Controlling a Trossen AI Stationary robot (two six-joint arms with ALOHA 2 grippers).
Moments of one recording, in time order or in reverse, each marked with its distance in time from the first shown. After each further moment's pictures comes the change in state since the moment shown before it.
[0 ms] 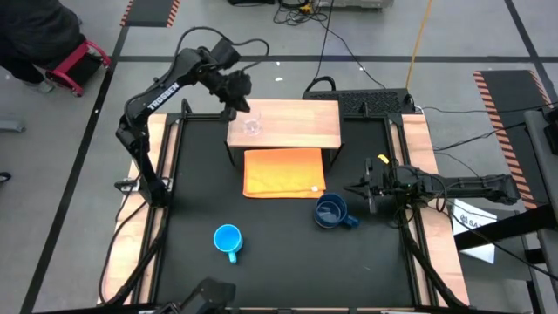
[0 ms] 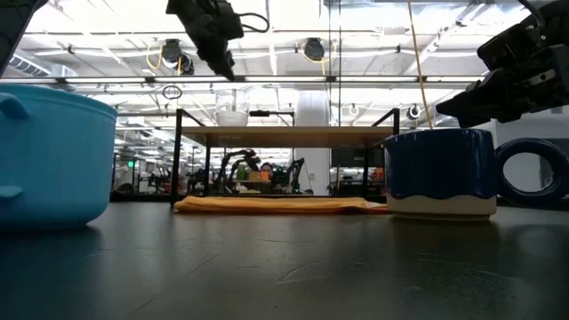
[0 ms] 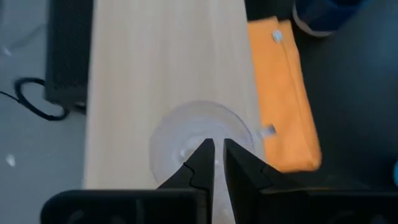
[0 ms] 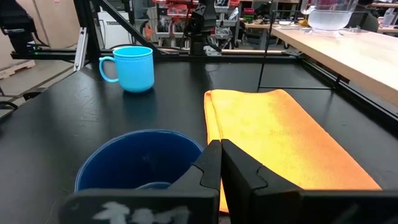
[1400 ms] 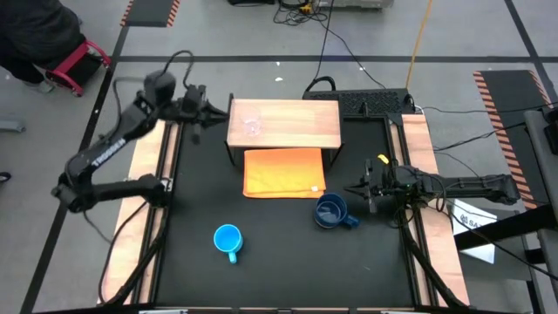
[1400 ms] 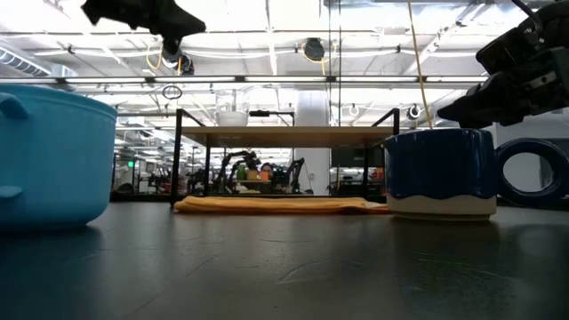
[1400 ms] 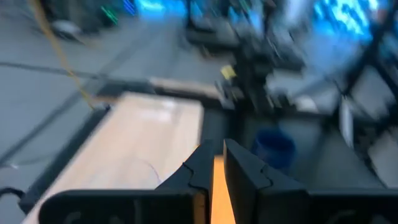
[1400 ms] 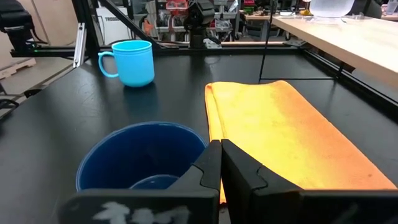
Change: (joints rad) left arm 0.114 -0.796 -1.004 1.091 0.374 -0.665; right arm 0.000 0.000 0.000 -0.027 0.000 0.025
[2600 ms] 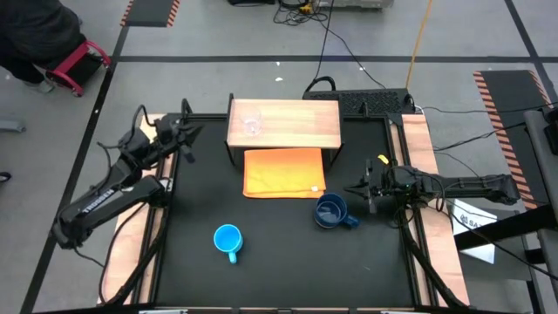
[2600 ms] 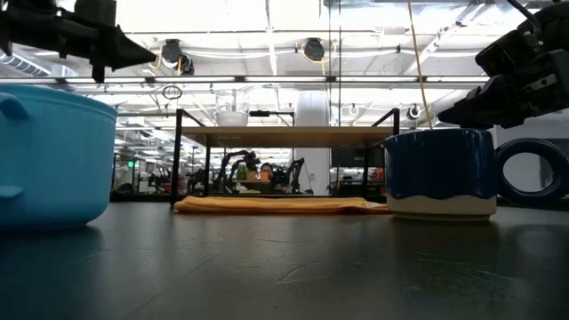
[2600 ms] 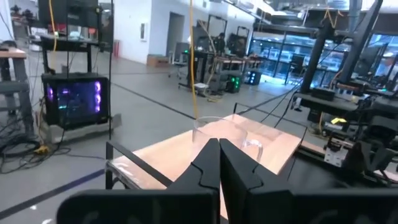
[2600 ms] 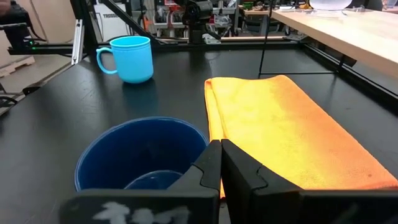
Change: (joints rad) left arm -0.114 -0.662 -0.608 0.243 -0.657 -0.252; right arm 0.000 0.000 0.000 -0.021 0.000 0.010
